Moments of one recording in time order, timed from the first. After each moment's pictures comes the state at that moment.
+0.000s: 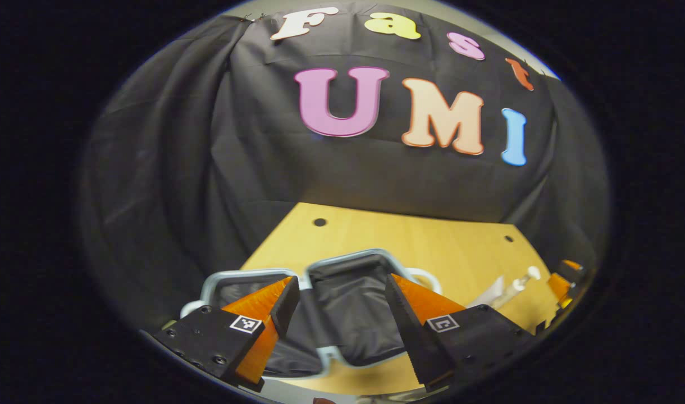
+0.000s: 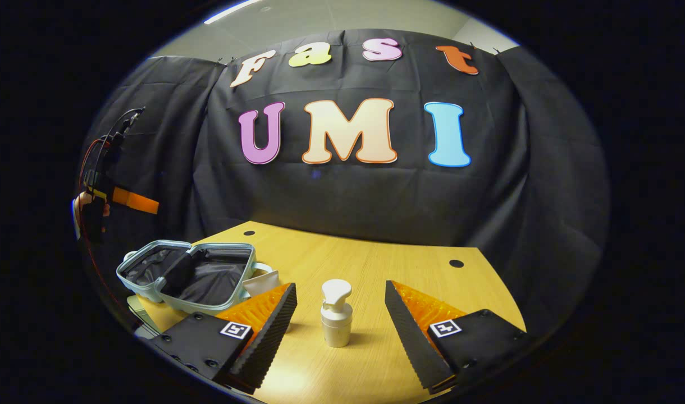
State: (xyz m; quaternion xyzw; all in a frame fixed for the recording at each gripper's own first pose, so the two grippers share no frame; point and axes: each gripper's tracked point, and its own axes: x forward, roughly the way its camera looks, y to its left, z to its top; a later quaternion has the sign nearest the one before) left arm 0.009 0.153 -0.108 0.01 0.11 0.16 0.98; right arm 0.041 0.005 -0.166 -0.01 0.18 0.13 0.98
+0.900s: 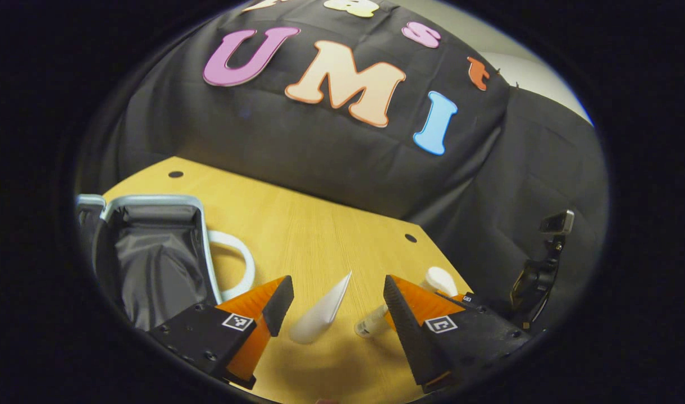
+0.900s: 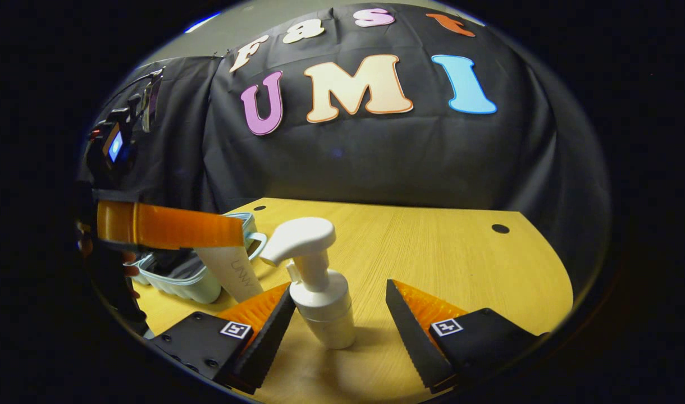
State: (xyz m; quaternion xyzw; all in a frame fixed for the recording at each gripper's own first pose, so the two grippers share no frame) left arm 0.165 -0.046 -0.246 -0.09 0.12 -0.01 0.99; right arm 0.091 0.014 -0.292 0.02 0.23 0.19 0.95
